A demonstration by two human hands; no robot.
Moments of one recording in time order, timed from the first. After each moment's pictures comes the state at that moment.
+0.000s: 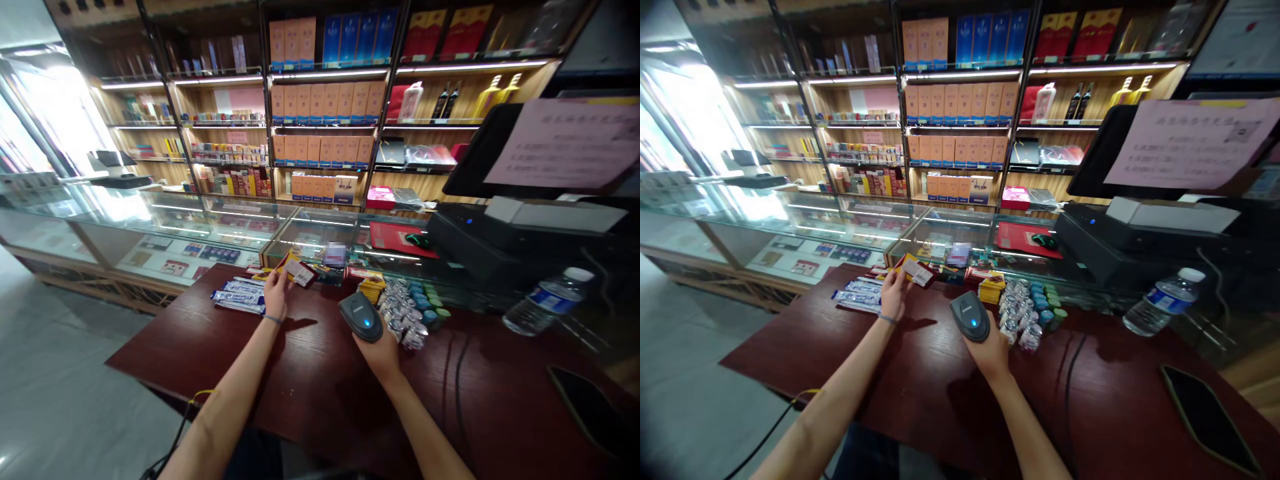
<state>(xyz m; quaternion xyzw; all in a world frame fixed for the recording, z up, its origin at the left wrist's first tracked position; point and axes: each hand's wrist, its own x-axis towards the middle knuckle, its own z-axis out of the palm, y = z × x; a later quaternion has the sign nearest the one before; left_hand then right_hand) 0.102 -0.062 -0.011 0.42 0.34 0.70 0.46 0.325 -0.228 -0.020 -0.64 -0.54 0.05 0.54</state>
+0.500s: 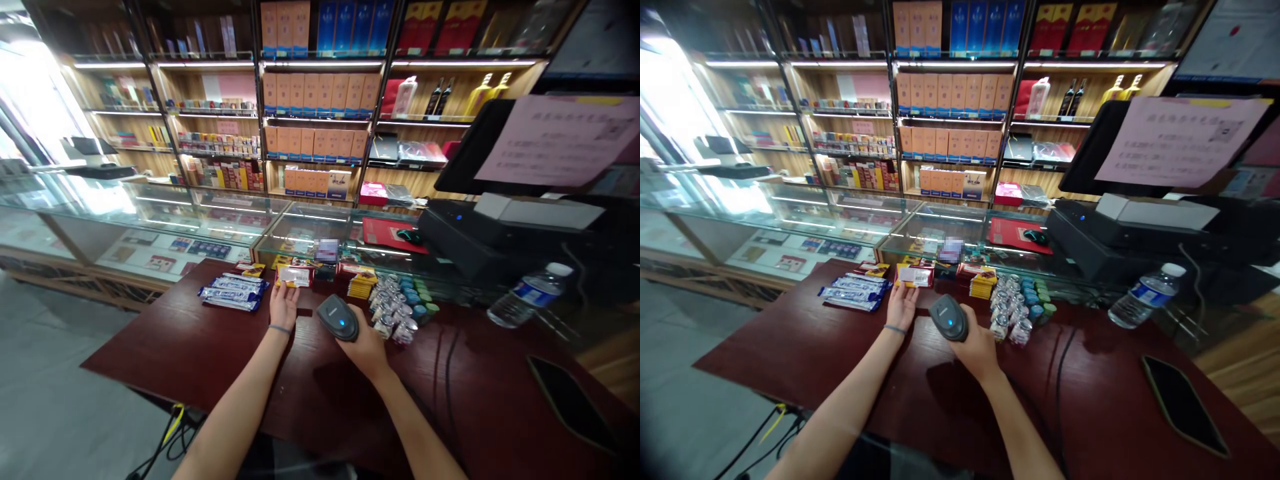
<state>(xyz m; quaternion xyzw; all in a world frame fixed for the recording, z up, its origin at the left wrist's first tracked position) 0.141 -0.081 -0.054 0.25 0.30 0.70 0.60 0.315 -0.241 0.001 -0.66 -0.62 0.09 0.41</state>
